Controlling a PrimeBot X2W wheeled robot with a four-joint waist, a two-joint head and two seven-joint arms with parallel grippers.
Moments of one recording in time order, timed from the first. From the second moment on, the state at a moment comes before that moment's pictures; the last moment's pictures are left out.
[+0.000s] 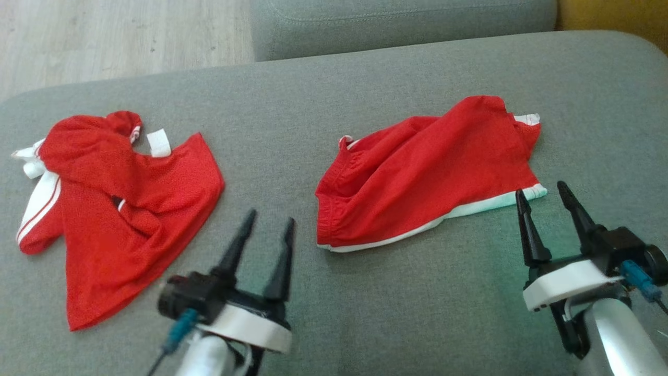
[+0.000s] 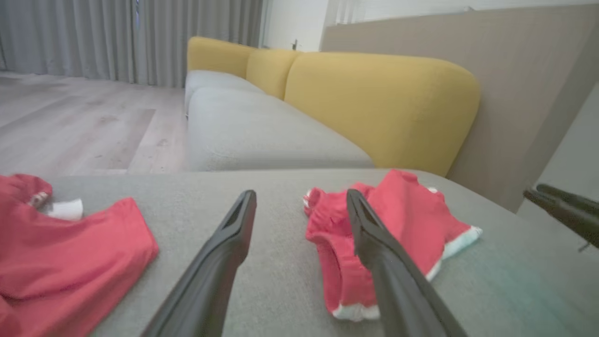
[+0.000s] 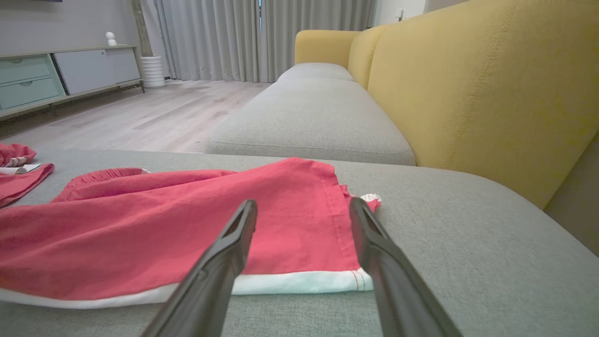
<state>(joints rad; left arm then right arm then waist) -0.14 0.05 -0.36 0.29 -0.27 -0.13 -0.25 -0.16 -0.17 0.08 0.38 0.09 0.12 -0.25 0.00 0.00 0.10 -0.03</state>
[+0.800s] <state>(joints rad) -0.42 0.12 -0.71 0.69 -0.36 -0.13 -0.24 -0.22 -0.15 0.05 0.37 0.09 0.12 -0.25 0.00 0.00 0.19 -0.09</state>
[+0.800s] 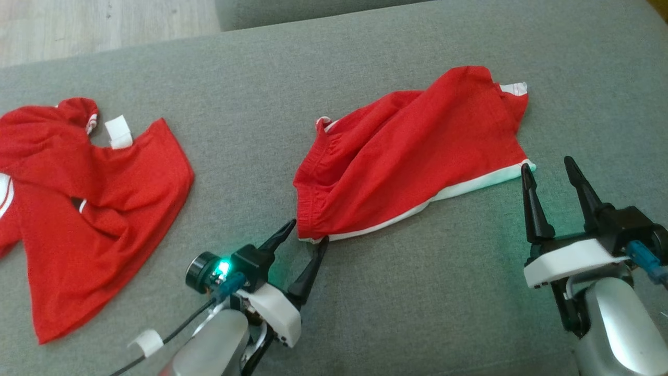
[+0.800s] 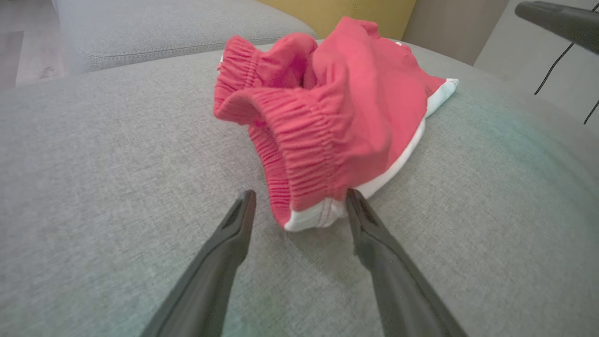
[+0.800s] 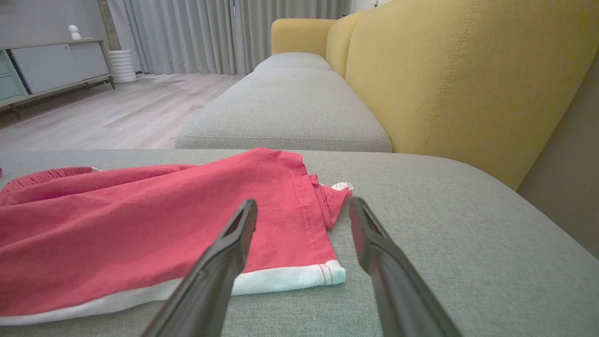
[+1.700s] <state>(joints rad) -0.40 0.14 -0.64 0.54 -0.35 -0.11 -0.25 -0.22 -0.10 -0.02 0.55 0.00 0.12 -0.09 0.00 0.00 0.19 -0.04</state>
